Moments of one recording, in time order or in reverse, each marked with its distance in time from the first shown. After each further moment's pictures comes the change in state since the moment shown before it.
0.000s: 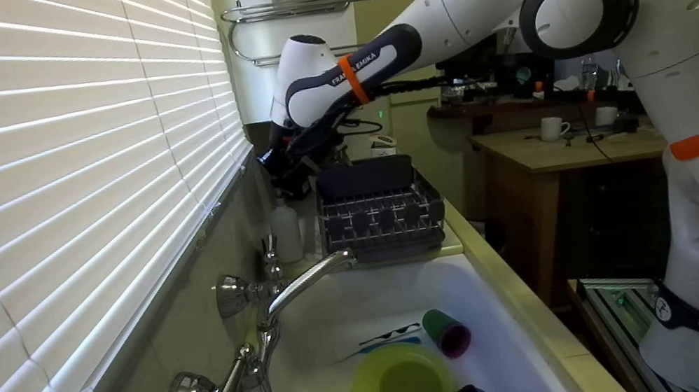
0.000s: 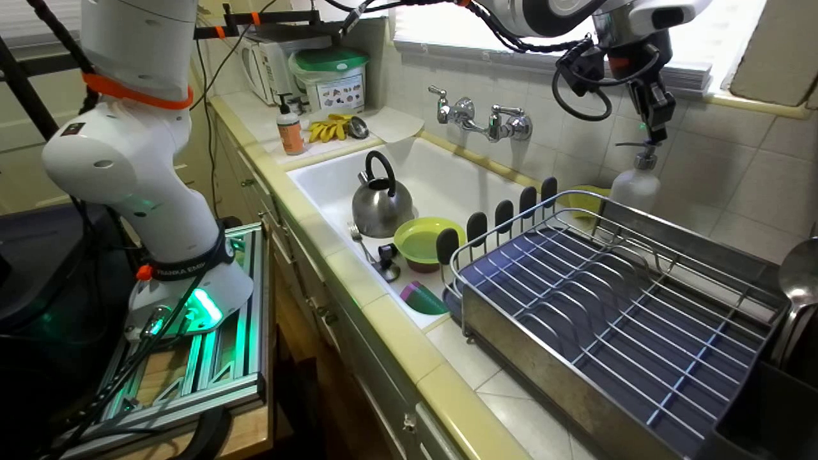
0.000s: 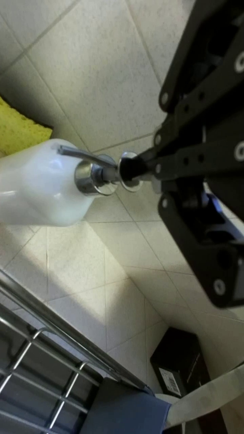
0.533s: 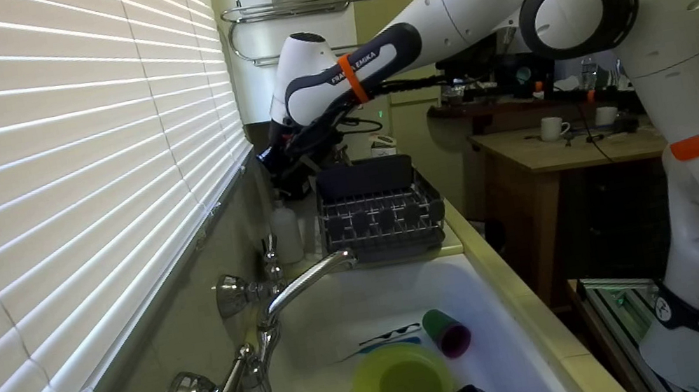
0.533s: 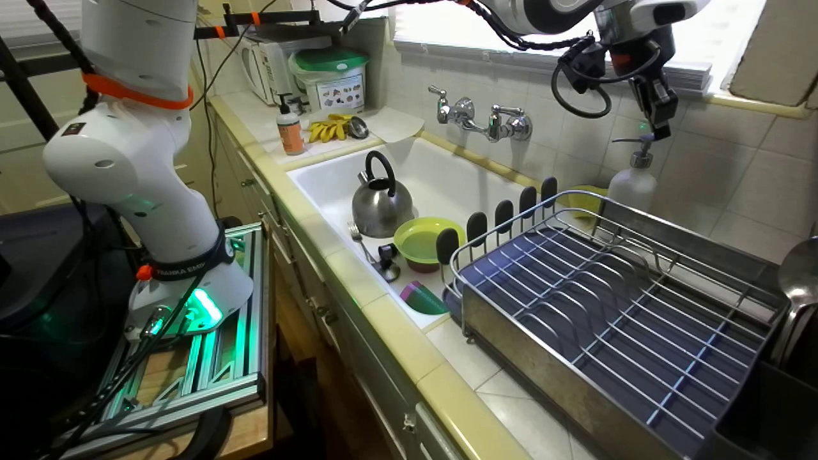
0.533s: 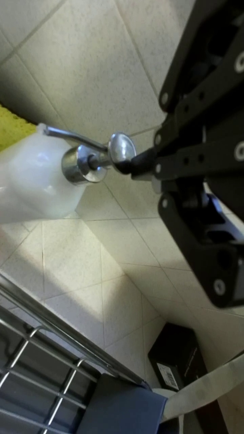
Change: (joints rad) arm 0.008 0.000 -0.013 0.008 -0.001 0.000 0.021
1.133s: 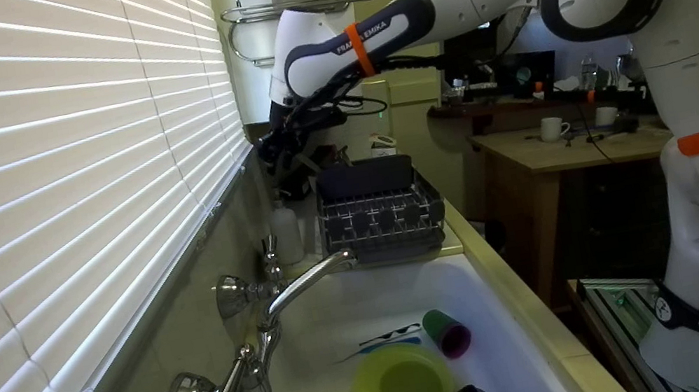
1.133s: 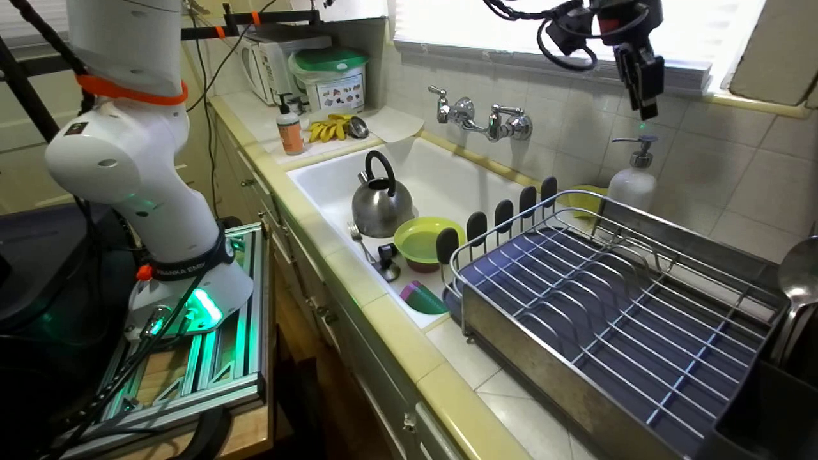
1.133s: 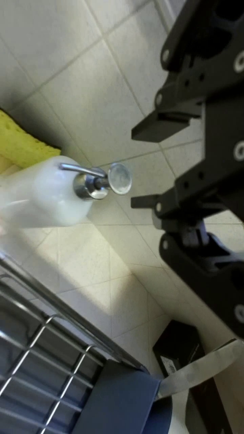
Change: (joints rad) arm 0.028 -0.095 -0.001 -0.014 -0.011 -0.157 0.002
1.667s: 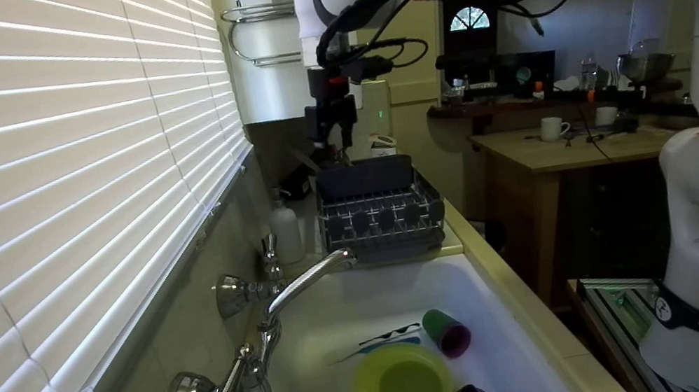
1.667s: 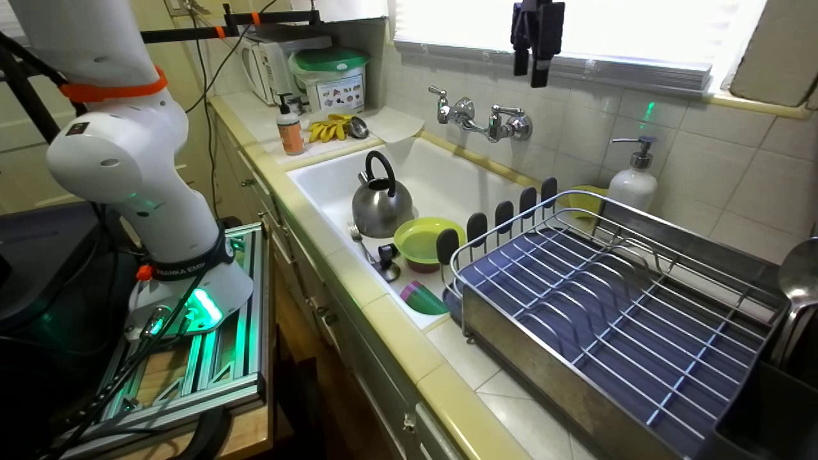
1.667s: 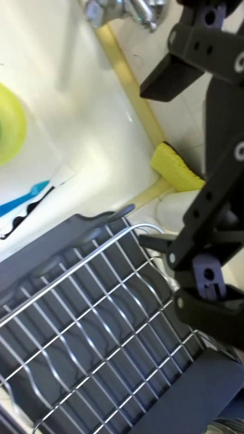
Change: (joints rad) arm 0.016 -0.310 0.053 -0.174 -0.008 -0.532 -0.184
